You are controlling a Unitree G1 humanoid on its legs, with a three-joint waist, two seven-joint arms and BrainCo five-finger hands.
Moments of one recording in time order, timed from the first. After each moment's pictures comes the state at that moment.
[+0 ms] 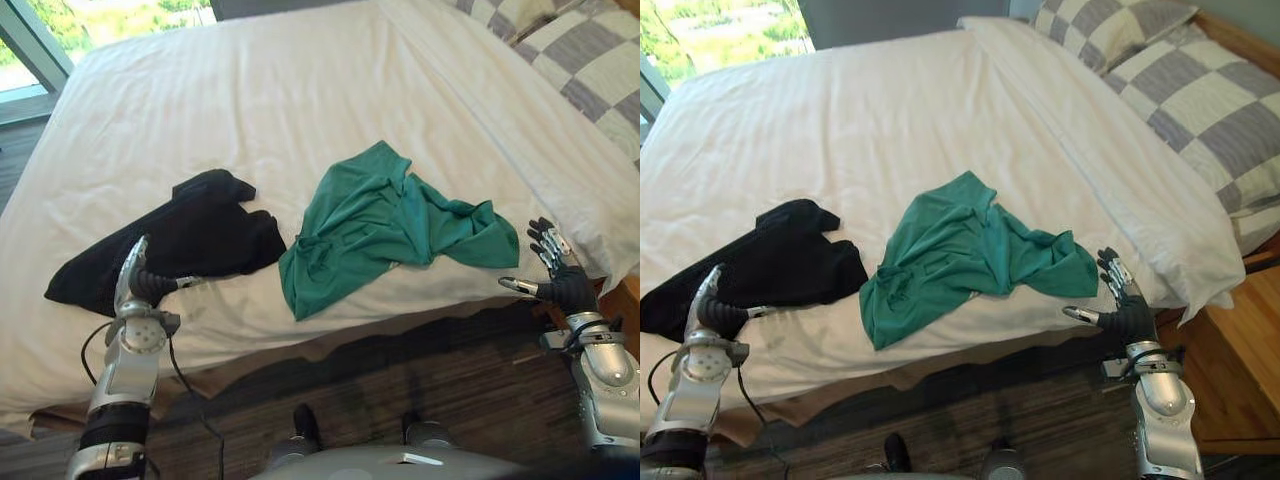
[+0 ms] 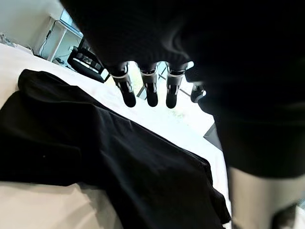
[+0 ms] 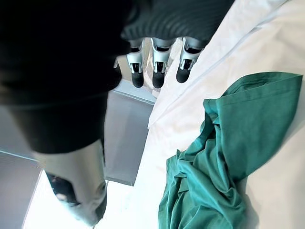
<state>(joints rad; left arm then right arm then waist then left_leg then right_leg) -0.08 0.50 0.23 0.32 0.26 0.08 0.27 0.15 -0.37 -0.29 -0.05 0.13 -0.28 0.21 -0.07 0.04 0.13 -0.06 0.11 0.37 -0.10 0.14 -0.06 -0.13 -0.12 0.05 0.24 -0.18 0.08</state>
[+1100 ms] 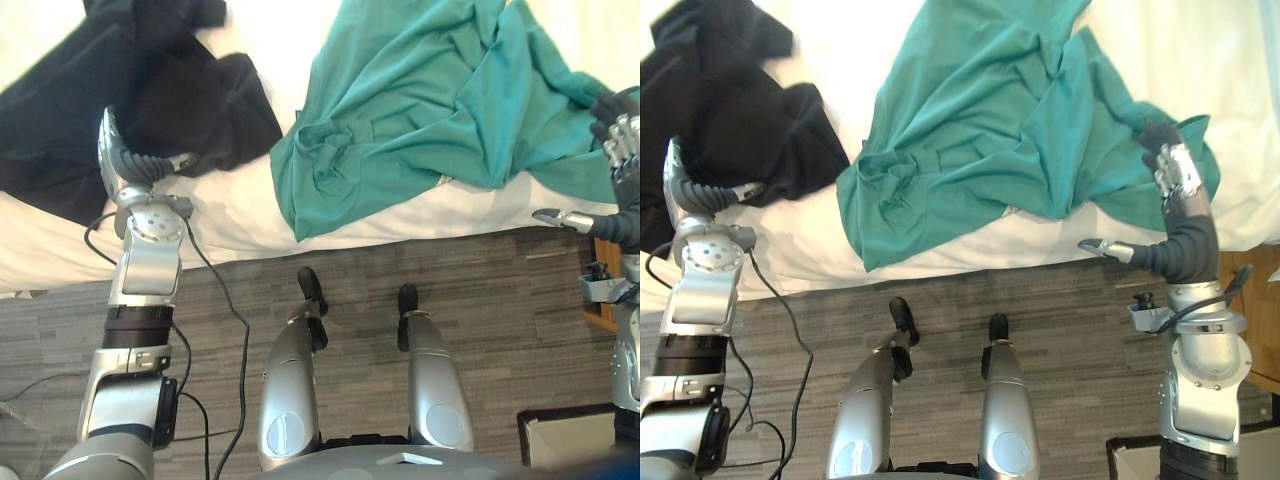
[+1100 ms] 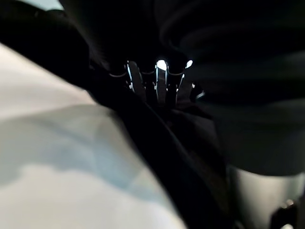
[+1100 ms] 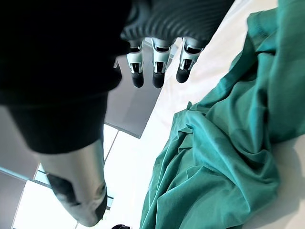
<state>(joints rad) -0.53 0.53 0.13 0.13 0.17 0.45 0.44 -0.03 -0.45 -0.41 -0.38 0.15 -0.32 0.19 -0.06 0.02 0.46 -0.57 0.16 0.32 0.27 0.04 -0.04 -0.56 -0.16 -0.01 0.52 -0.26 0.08</state>
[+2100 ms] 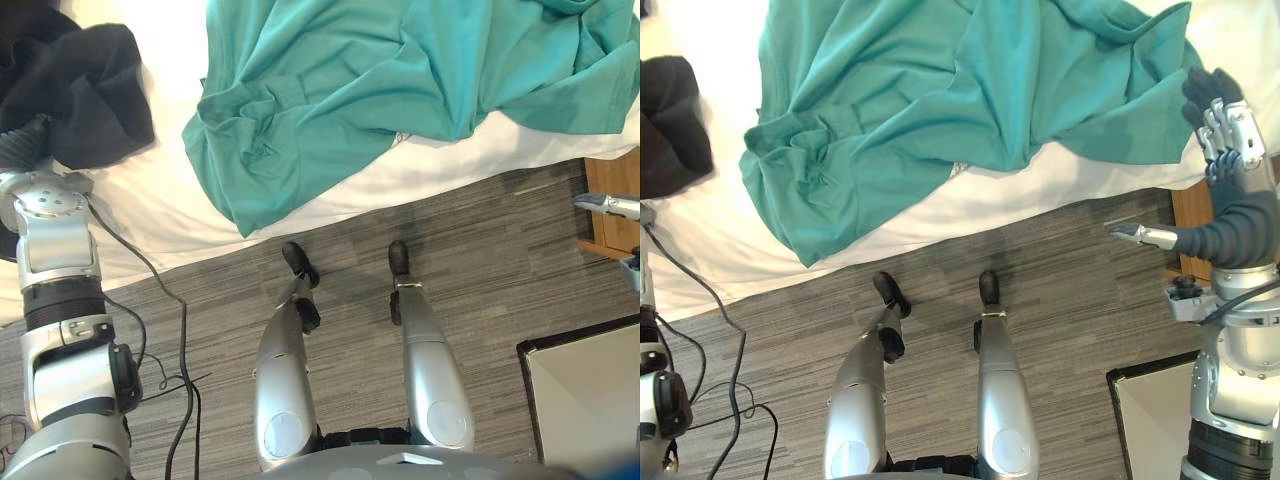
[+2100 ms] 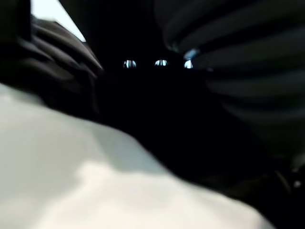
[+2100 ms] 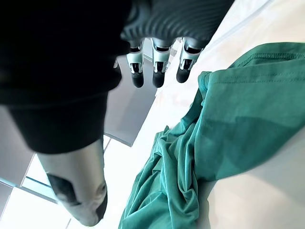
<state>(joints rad) -0.57 0.72 0.38 0.42 0.15 0.33 0.34 -0.07 -0.57 -0.45 -0.31 0.27 -0.46 0.27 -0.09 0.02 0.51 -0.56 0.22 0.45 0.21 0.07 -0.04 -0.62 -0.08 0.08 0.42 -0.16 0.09</state>
